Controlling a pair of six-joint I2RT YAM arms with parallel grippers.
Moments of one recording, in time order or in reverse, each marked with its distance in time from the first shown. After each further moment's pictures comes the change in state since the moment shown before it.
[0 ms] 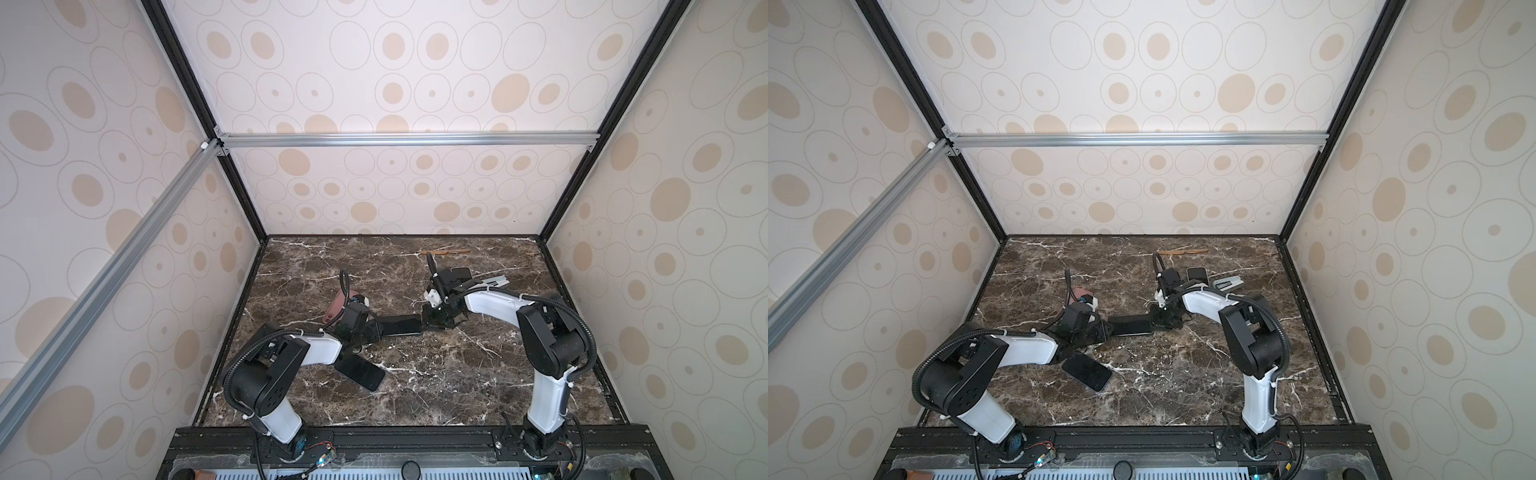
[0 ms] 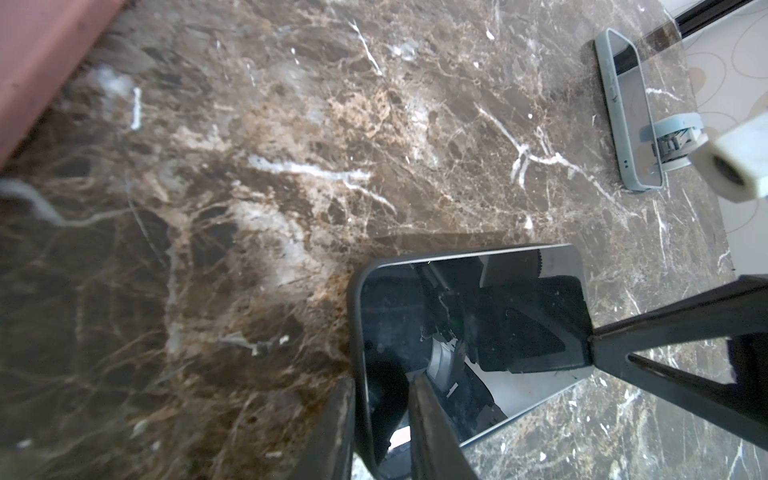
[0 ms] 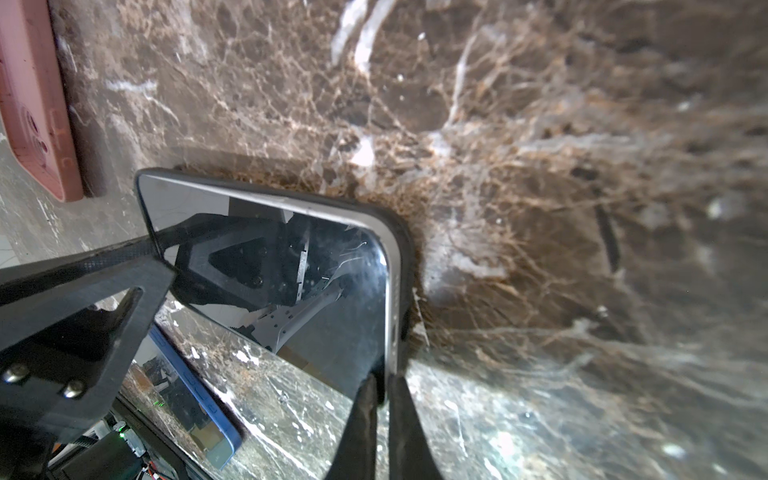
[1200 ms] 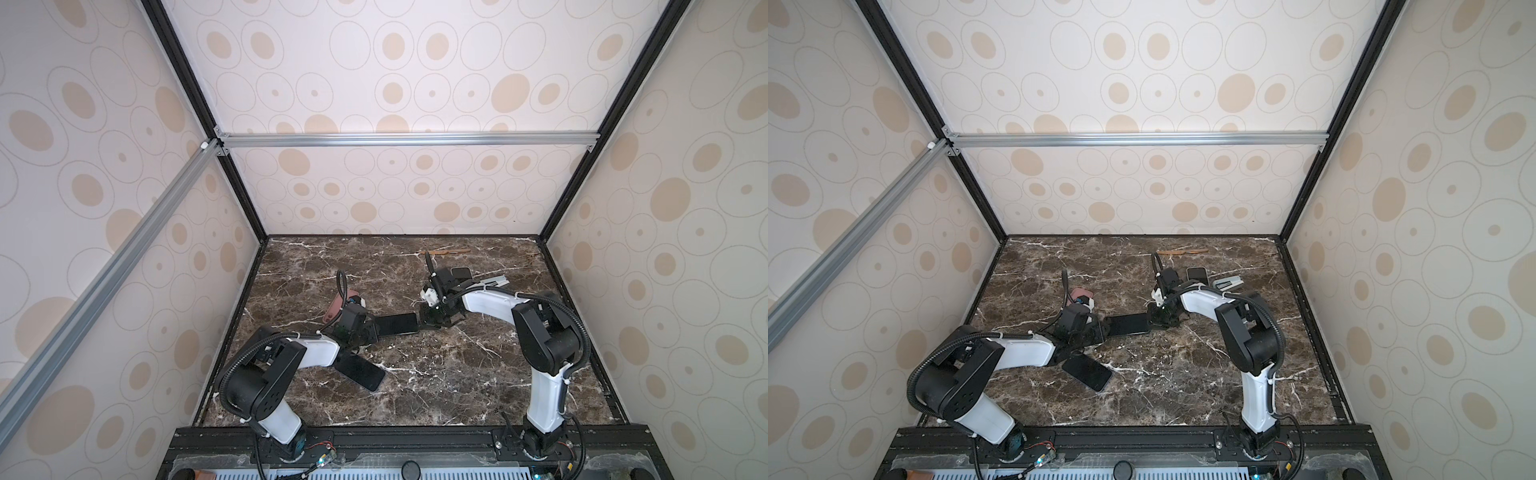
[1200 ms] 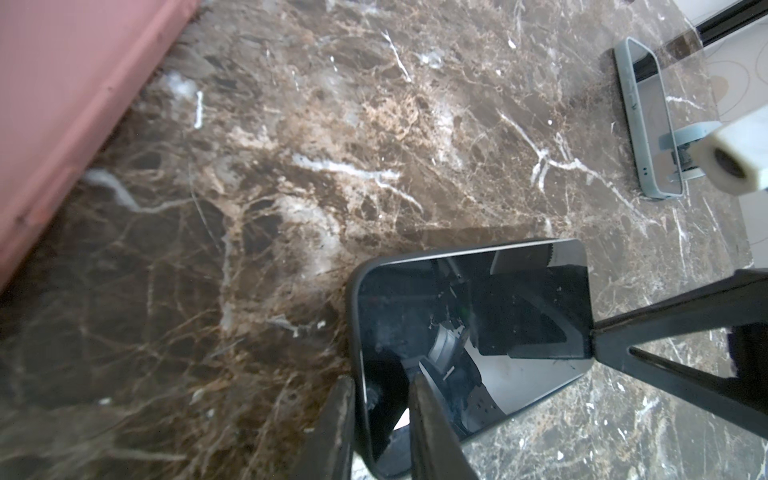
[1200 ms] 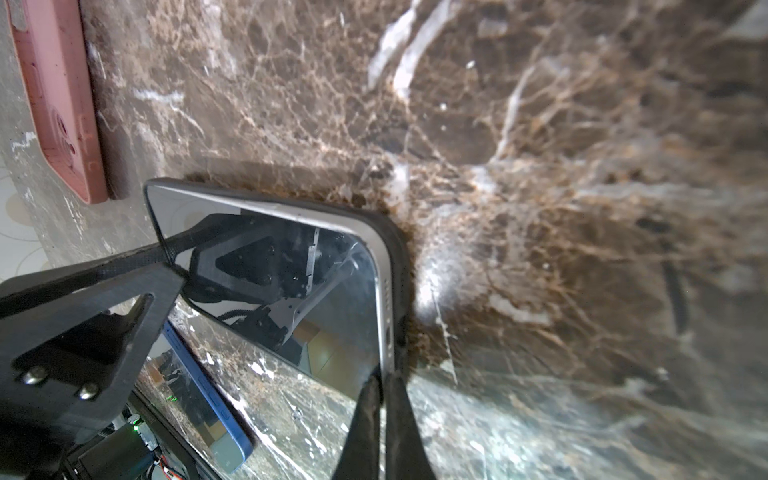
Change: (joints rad) left arm 0.006 -0.027 -0.023 -0.016 -0.035 -0.004; right arm 0.000 0.051 0.001 0.054 -0.037 -0.013
